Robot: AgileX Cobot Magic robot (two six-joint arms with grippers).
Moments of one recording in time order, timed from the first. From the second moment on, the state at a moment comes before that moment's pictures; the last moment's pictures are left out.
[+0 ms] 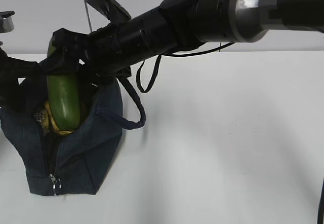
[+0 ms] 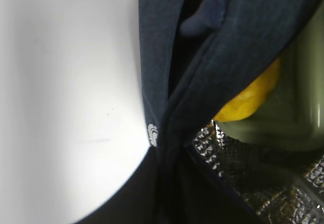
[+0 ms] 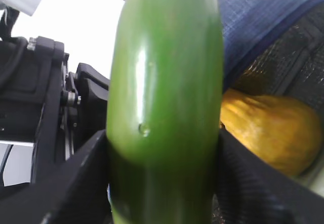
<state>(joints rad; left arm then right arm) -0.16 1.55 -1.18 -0.07 1.04 -0.12 0.60 2.07 -1.65 1.30 0.71 -0.67</state>
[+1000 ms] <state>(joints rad) -0.16 1.55 -1.18 -0.07 1.04 -0.12 0.60 1.95 -1.65 1.05 0.57 -0.71</state>
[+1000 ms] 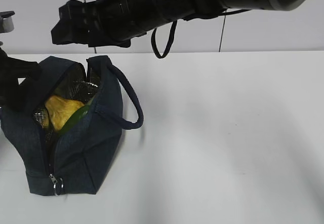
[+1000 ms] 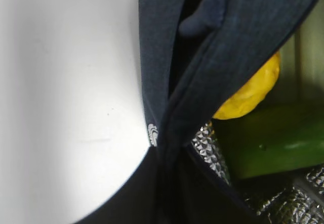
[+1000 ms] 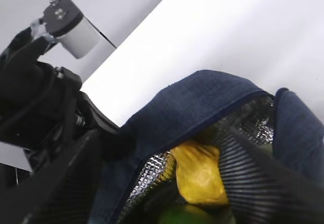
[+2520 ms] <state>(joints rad) -0.16 1.55 -1.18 -0.10 1.03 -0.12 0.58 1.96 -1.66 0.57 0.80 -0.31</state>
